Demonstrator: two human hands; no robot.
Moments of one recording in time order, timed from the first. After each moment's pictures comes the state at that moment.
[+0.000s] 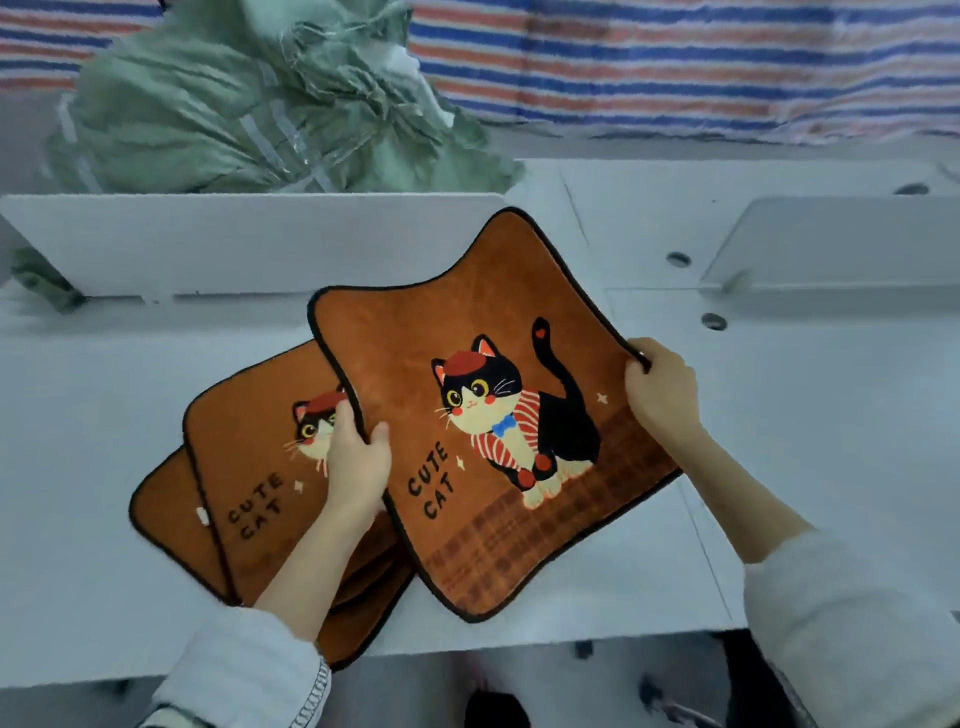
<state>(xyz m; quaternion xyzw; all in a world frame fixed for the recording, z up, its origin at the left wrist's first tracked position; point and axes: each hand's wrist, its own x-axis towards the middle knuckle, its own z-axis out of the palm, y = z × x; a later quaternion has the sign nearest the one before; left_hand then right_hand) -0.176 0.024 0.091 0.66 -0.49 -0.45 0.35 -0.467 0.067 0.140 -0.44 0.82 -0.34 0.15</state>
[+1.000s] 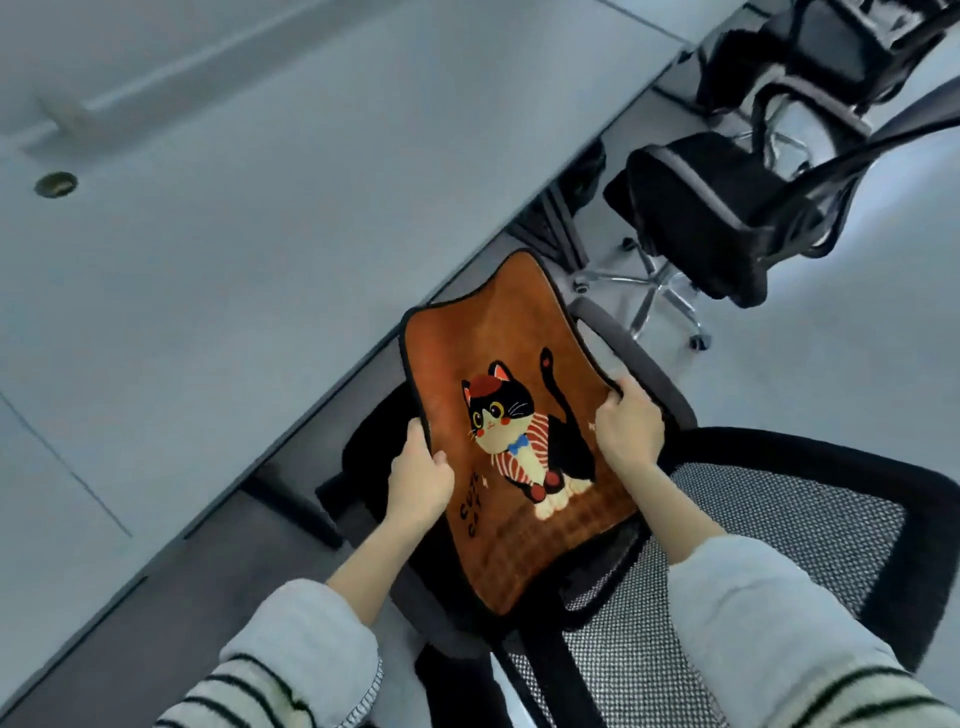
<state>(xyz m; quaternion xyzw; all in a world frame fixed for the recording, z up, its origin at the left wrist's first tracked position) -0.673 0.447 -0.035 0.39 -0.76 -0.50 -0.10 -0.802 0.626 -0.026 0.09 0.95 -0.28 0.09</state>
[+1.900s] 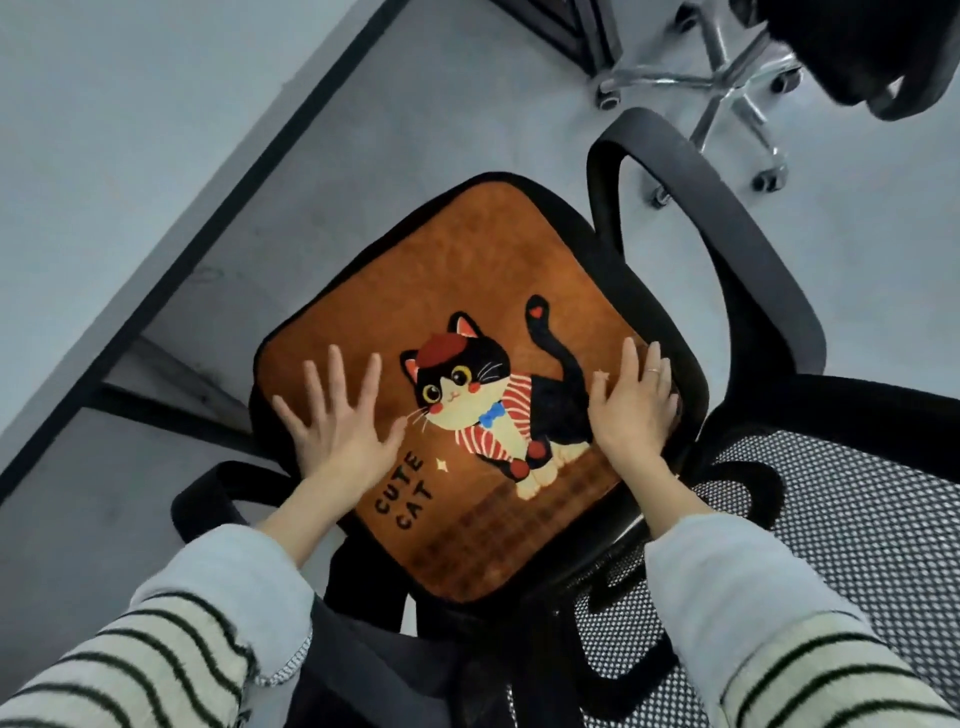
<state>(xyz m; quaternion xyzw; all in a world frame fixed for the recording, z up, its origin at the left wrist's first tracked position) -0.709 0.407 -0.268 0.25 -0.92 -0.10 -0.30 -0.828 0.666 -0.267 0.08 0.96 -0.07 0.24</state>
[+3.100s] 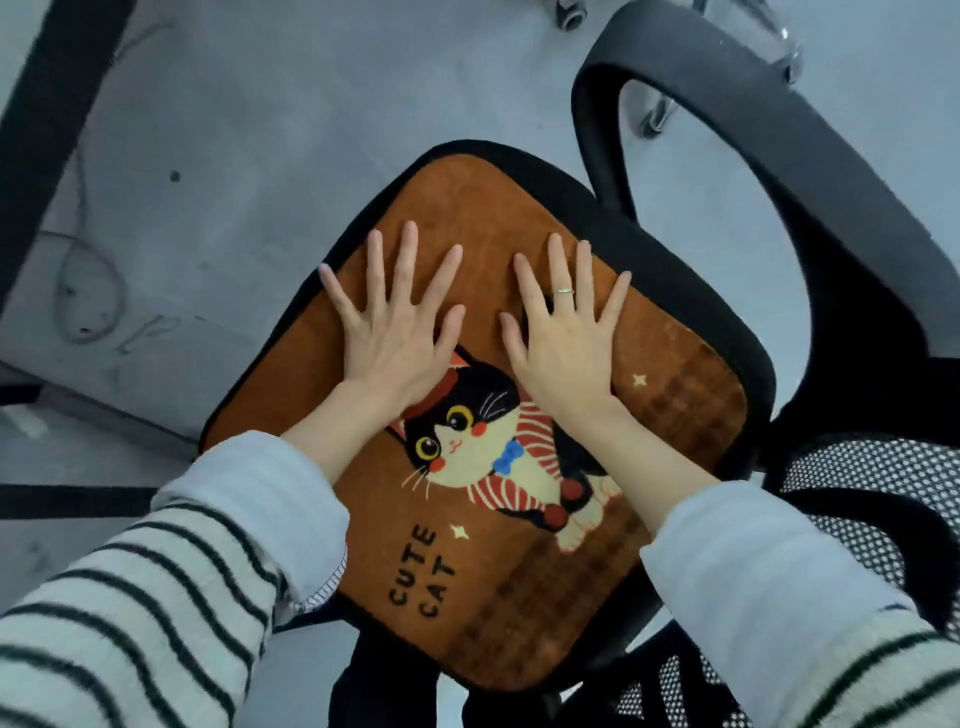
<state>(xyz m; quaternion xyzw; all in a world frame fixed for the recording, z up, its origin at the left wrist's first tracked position) -0.863 0.413 -0.332 0.00 -0.99 -0.06 -0.14 -0.879 0.584 -0.337 -0.14 0.99 -0.03 0.04</state>
